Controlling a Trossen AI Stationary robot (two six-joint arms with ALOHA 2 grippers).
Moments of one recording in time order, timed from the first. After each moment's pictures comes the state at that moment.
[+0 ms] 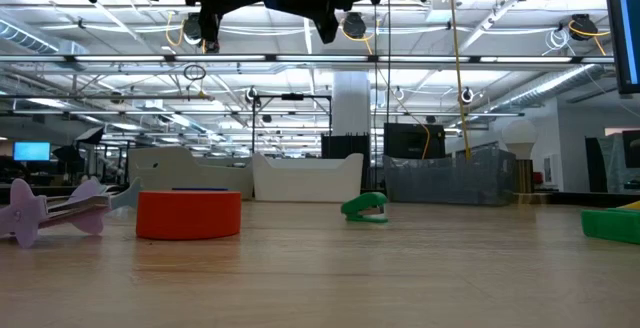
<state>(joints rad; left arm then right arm) -0.11 1.15 0.58 0.57 -0.23 -0.24 -0.09 1.67 1.26 0.13 -0.27 0.14</state>
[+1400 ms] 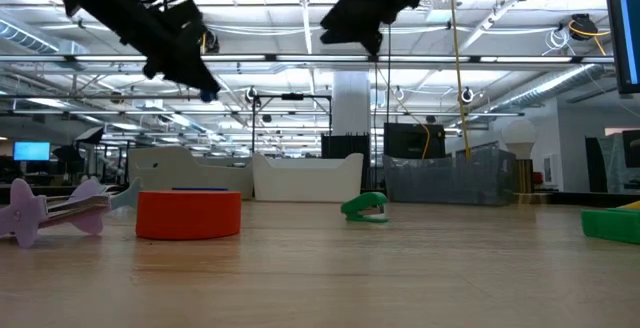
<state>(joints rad) 0.33 0.92 0.58 -0.17 -0.35 -0.13 -0.17 1.51 1.23 -0.29 -0.26 0.07</state>
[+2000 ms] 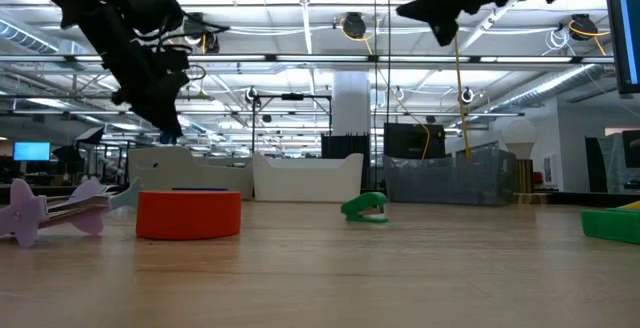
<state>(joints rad) 0.51 0.97 0.58 -0.46 -0.28 -0.19 -0.20 0.97 0.71 0.03 -0.26 0.19</state>
